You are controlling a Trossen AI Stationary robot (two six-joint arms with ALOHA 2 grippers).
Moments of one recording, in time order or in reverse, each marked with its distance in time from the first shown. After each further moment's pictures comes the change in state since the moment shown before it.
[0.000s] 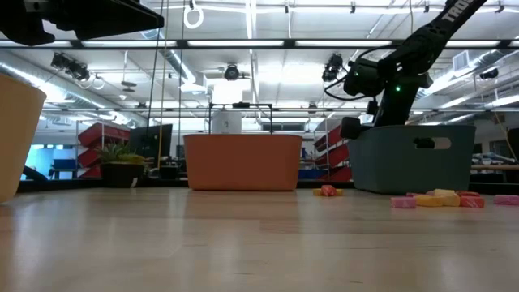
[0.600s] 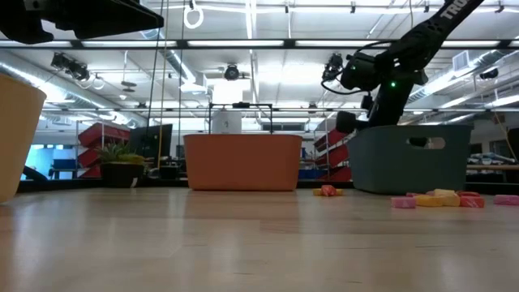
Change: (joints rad) left arm -0.001 0.000 0.000 -0.001 0.000 -0.018; right arm 0.000 -0.003 0.036 0.017 0.002 -0.072
